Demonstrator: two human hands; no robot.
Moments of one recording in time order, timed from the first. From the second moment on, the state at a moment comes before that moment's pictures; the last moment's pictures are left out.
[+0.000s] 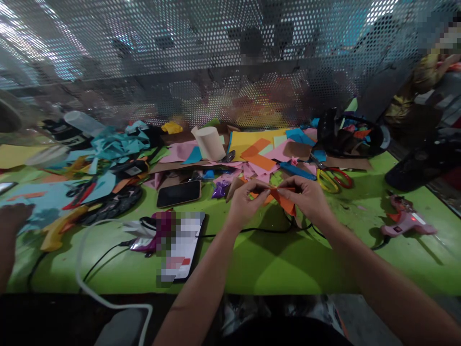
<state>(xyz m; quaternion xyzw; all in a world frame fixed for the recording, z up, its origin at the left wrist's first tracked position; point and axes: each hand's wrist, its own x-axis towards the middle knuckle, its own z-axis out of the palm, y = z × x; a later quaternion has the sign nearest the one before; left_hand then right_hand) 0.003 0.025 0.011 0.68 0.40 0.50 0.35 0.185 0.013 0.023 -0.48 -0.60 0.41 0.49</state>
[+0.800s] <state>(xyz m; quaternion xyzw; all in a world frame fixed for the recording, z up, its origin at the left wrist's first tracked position) 0.005 0.024 0.014 0.67 0.43 0.50 0.35 0.185 0.015 0.016 -0.48 -0.58 0.42 0.51</state>
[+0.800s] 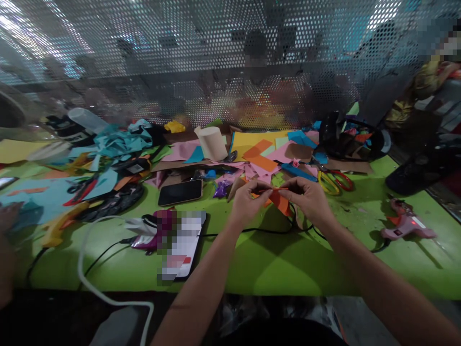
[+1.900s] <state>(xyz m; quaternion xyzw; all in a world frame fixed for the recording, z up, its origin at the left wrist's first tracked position) 0.001 0.040 -0.002 0.51 0.46 0.53 0.50 0.187 0.015 0.015 -0.41 -0.74 0.27 0.47</state>
